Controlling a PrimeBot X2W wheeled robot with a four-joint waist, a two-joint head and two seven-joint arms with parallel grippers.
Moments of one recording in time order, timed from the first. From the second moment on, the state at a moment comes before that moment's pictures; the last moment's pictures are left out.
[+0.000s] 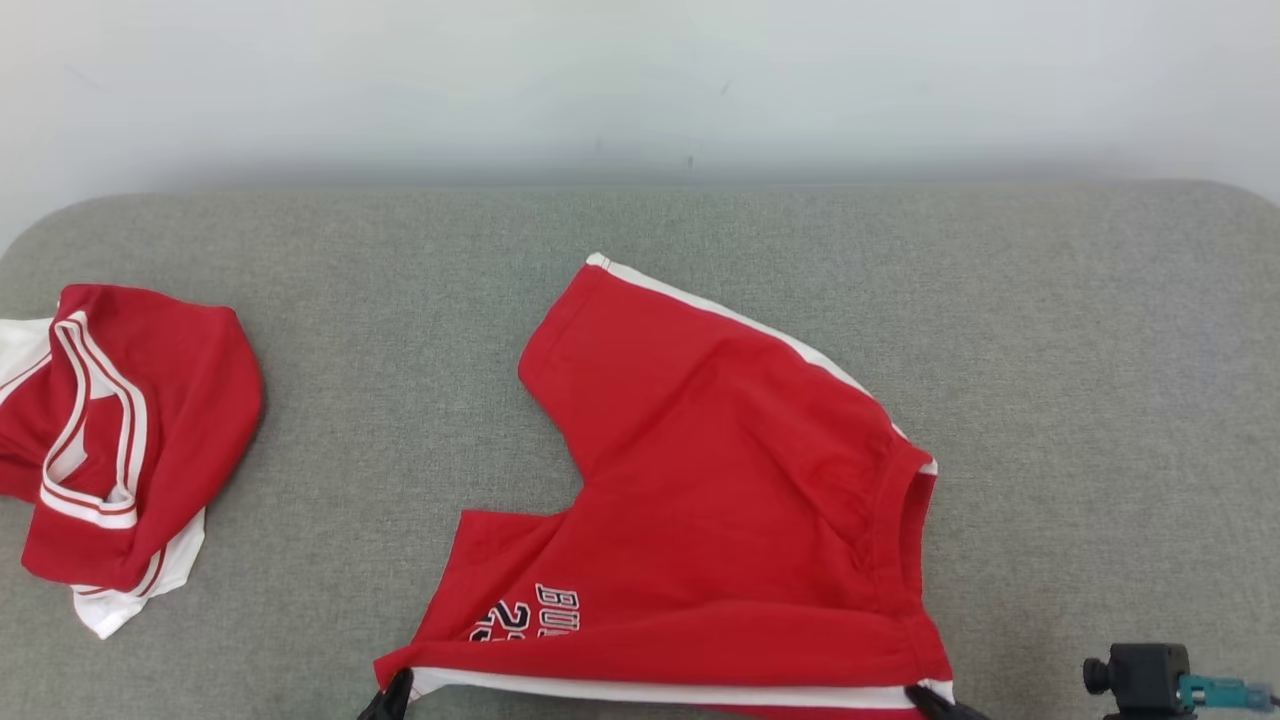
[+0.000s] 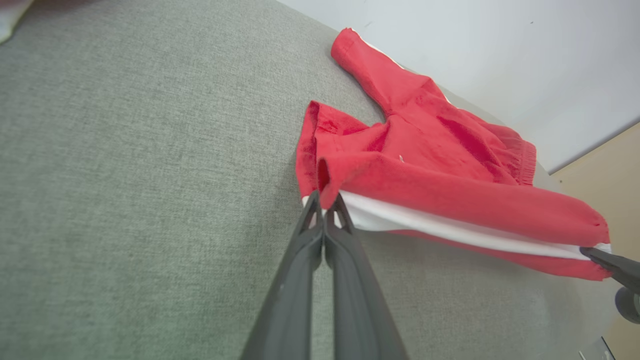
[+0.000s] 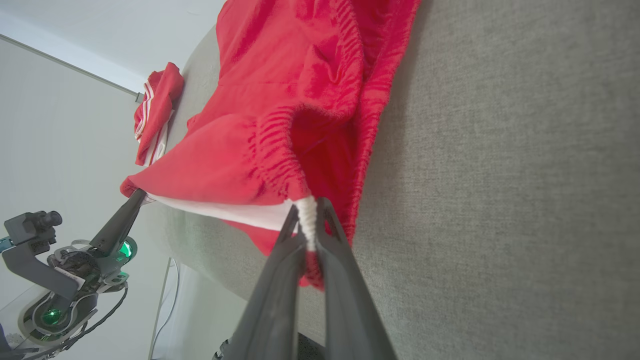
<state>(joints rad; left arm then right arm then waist) 0.00 0.44 -0.49 0.19 -0.90 -0.12 -0.26 -0.02 -0.74 0.67 0.01 1.33 0.13 -0.01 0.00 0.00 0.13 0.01</state>
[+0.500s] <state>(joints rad) -0.07 0.53 -0.43 0.10 -0.82 -0.13 -0.26 -0.05 -0.70 0.65 -0.08 1.37 0.13 -0.09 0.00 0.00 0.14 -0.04</state>
